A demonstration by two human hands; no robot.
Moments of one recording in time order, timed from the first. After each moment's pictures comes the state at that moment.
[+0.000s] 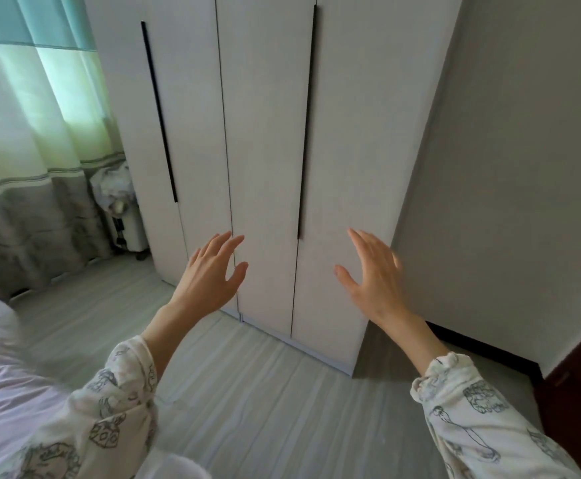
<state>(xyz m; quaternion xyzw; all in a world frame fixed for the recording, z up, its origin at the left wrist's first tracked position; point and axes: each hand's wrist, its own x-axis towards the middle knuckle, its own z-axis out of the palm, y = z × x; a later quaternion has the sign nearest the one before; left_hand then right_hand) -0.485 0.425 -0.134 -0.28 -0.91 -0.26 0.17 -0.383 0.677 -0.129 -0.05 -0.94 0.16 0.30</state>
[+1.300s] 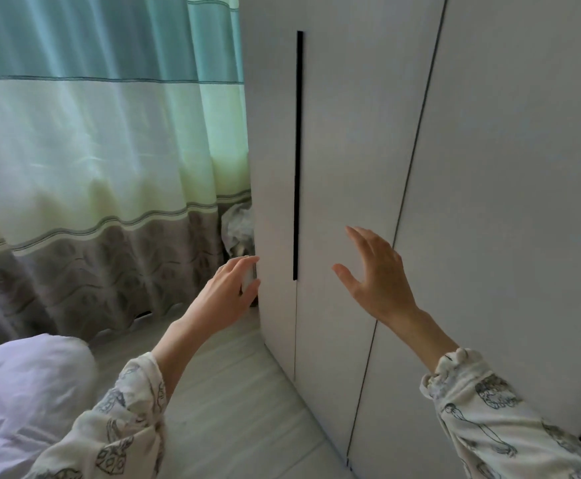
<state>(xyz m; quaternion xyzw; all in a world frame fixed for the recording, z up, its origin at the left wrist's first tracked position) -1.105 0.308 -0.129 -0.08 -0.95 -0.26 0.17 -1.126 0.567 -0.100 0.21 -0.91 0.23 0.29</state>
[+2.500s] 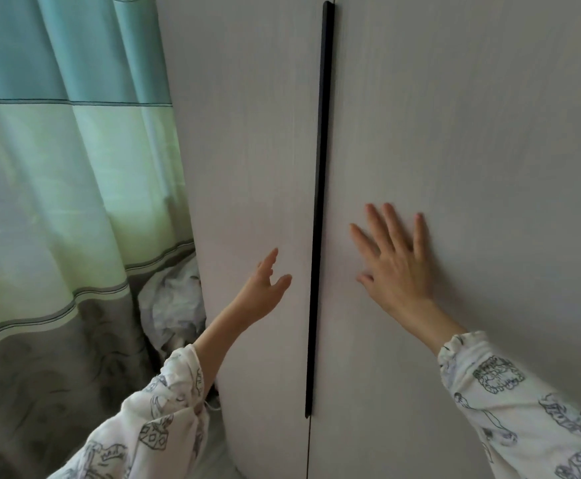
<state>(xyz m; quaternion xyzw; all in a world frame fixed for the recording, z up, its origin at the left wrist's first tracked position) -1.606 0.235 -0.080 -0.21 -0.83 -0.52 0.00 -1.547 0.446 -0.052 -0.05 -0.91 -0.24 0.33</state>
